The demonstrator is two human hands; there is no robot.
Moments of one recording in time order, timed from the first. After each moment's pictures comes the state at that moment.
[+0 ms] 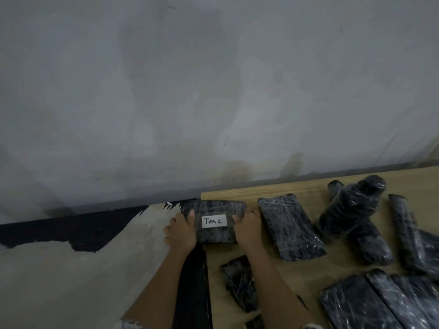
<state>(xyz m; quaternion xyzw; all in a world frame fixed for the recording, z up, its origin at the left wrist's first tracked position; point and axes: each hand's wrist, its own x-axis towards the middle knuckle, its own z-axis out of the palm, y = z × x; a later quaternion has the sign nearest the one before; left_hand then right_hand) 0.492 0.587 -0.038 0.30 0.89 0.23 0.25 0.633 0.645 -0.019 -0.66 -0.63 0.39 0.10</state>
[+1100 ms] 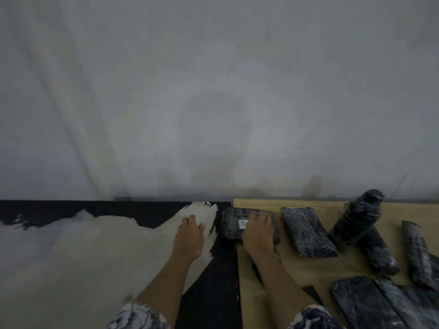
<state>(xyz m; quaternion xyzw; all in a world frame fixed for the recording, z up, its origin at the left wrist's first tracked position) 0.475 0.470 0.017 0.41 0.86 0.26 0.17 0.626 0.549 0.041 -0.58 -0.81 0.09 0.03</state>
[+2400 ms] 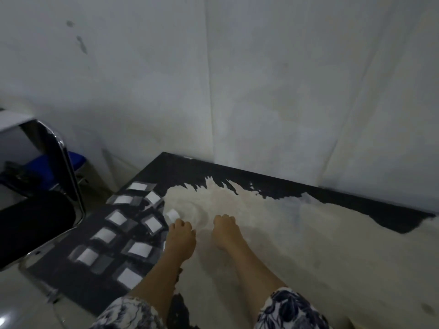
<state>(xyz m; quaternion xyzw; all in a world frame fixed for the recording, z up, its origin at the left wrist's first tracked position) -0.034 -0.032 -0.011 0.32 0.94 0.04 0.07 0.050 0.079 0.030 -0.28 -0.93 0.26 -0.04</state>
